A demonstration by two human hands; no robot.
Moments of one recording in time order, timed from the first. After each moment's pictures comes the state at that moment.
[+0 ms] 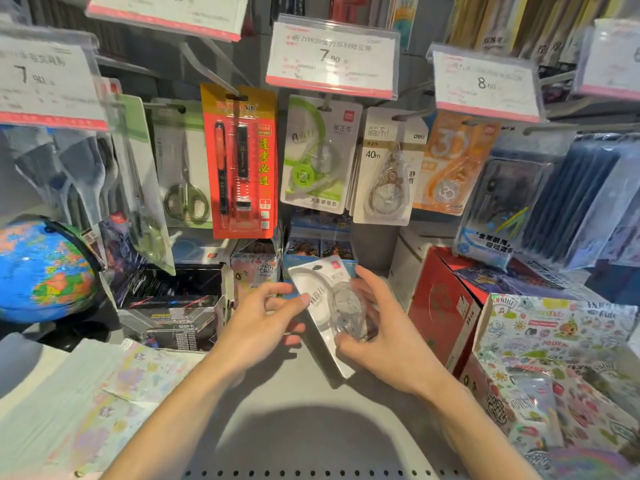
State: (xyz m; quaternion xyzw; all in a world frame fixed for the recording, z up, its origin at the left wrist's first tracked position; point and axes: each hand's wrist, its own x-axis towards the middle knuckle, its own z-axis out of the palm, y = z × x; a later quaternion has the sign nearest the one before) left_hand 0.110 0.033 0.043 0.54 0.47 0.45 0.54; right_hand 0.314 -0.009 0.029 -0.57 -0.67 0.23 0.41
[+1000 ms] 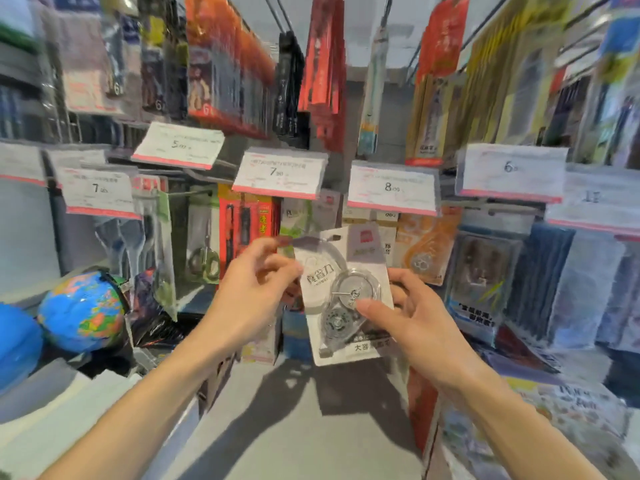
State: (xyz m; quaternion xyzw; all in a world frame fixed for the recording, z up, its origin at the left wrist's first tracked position) left_hand 0.142 0.004 0.156 0.67 0.38 0.59 0.24; right_hand 0.379 -0.021 0.141 -0.39 -0.69 0.33 0.52
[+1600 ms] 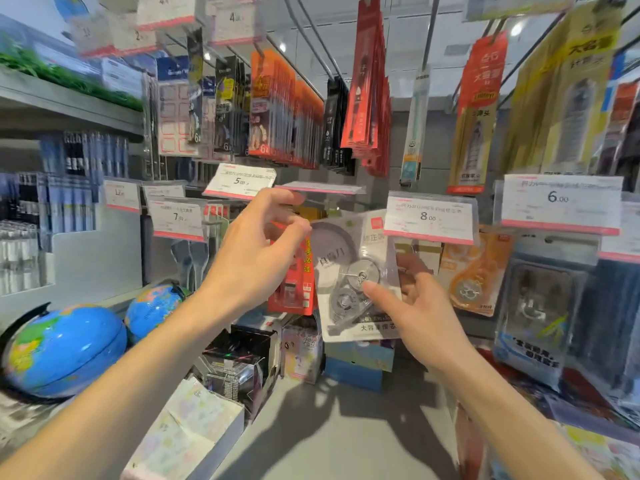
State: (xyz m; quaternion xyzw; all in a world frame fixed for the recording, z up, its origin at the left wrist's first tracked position) left_hand 0.114 -0.037 0.229 0.65 0.41 0.63 0.07; right_hand 0.337 -0.001 0.171 -0.40 -0.69 0.28 0.54
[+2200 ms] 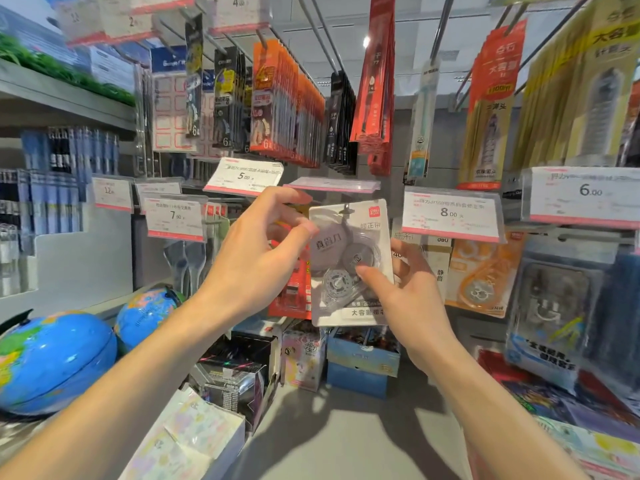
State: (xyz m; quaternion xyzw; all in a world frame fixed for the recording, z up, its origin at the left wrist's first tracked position) left_hand 0.101 -0.028 0.223 0.69 0.37 0.62 0.06; right_hand 0.303 0.032 0.171 -0.36 -0.65 0.28 0.61
